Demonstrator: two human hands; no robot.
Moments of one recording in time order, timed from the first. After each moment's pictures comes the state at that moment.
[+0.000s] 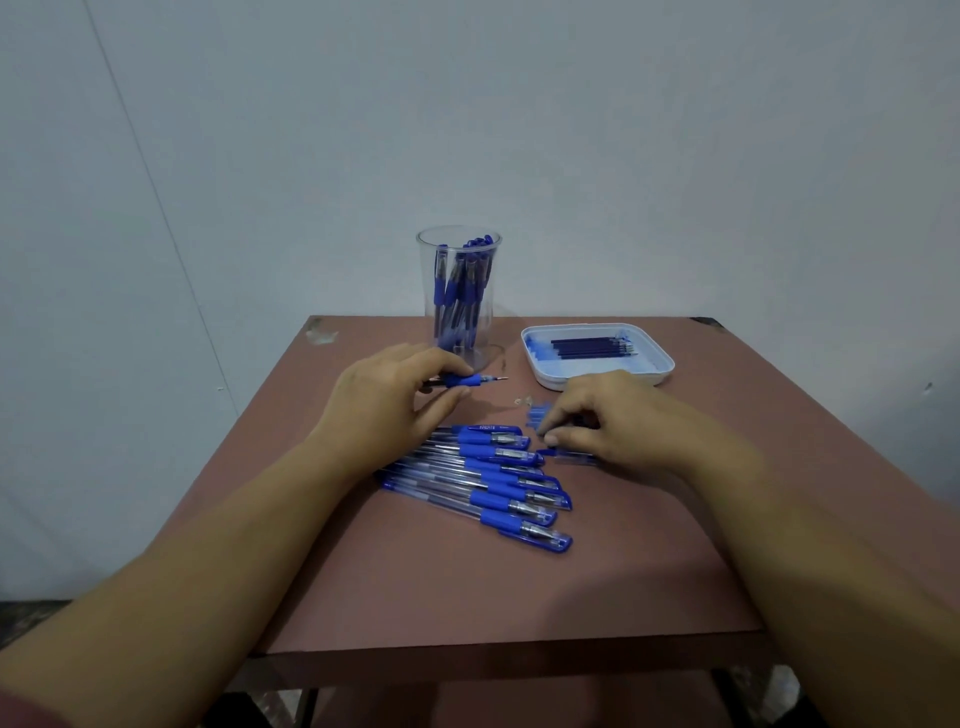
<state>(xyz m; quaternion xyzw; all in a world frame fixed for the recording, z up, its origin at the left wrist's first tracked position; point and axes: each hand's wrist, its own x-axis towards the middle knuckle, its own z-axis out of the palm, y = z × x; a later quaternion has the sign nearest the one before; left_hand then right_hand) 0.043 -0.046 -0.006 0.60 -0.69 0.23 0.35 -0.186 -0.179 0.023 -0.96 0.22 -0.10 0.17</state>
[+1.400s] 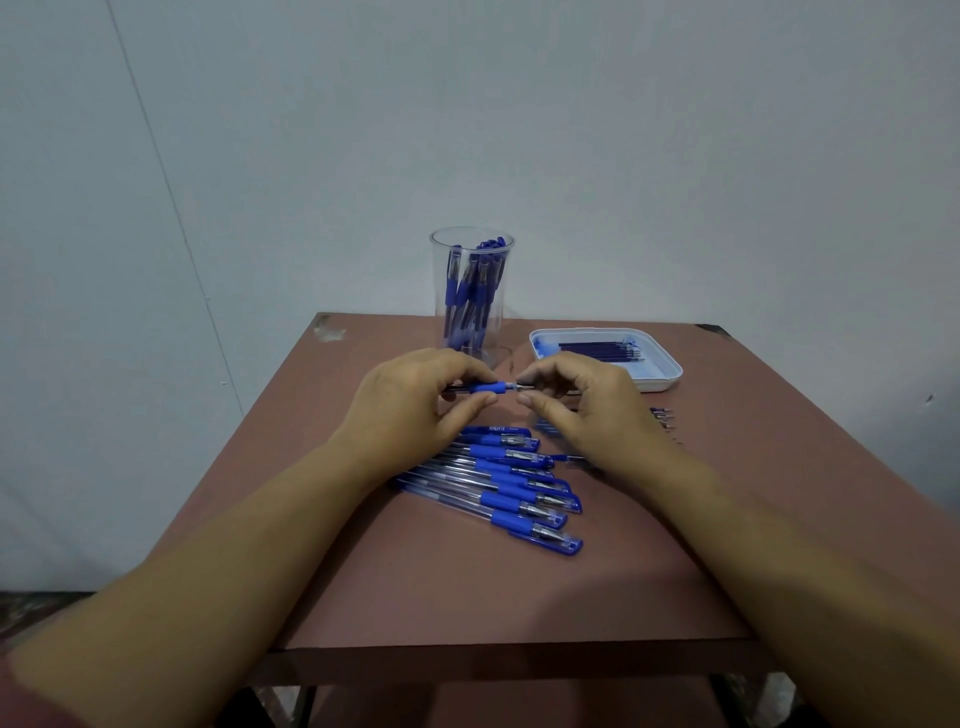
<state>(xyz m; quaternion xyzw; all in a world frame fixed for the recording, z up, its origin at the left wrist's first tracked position) 0.031 -0.047 -0.002 0.59 -0.69 0.18 0.37 -0.153 -0.163 0.005 -0.89 0.13 -0.37 0.23</state>
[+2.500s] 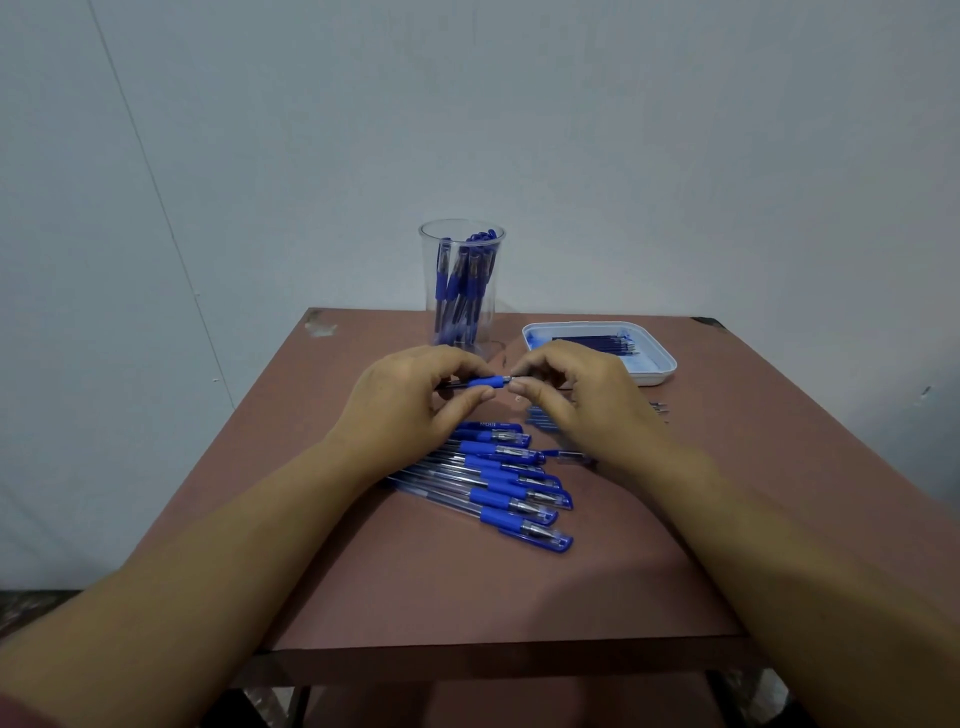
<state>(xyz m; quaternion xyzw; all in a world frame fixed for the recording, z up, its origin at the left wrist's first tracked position) 0.025 -0.050 -0.003 0.59 -0.68 0.14 0.40 -0.152 -0.171 0.007 -0.90 0.10 -0.37 0.19</state>
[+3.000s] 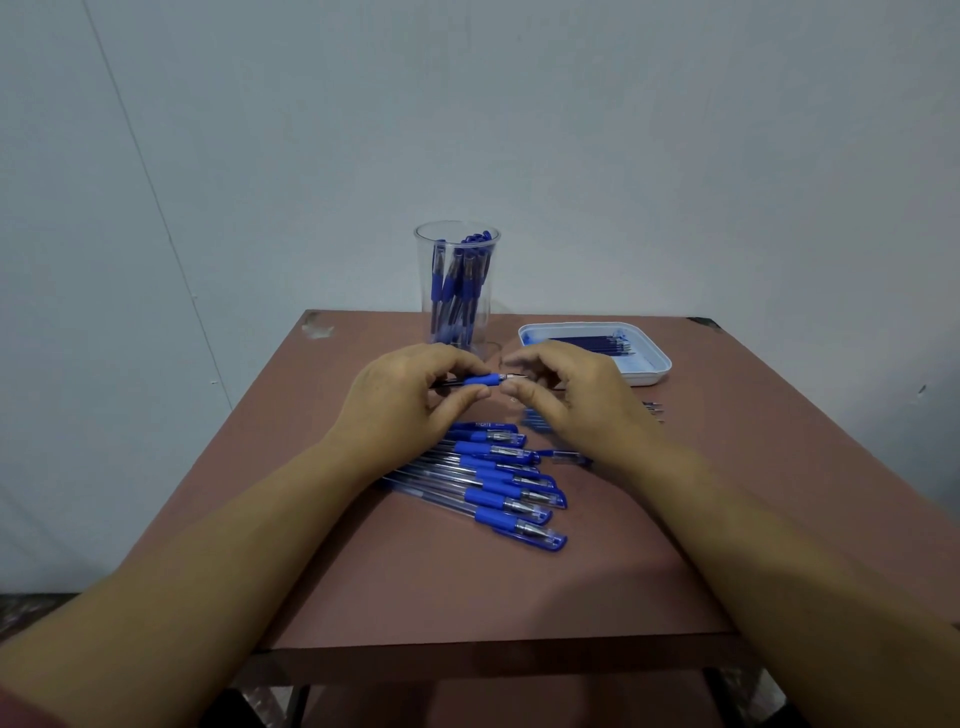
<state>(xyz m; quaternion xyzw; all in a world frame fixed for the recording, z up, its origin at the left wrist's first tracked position) 0.023 -0.052 -0.003 0.60 -0.68 0.15 0.40 -0.153 -0.172 0.005 -0.90 0.13 -0.36 0.19</state>
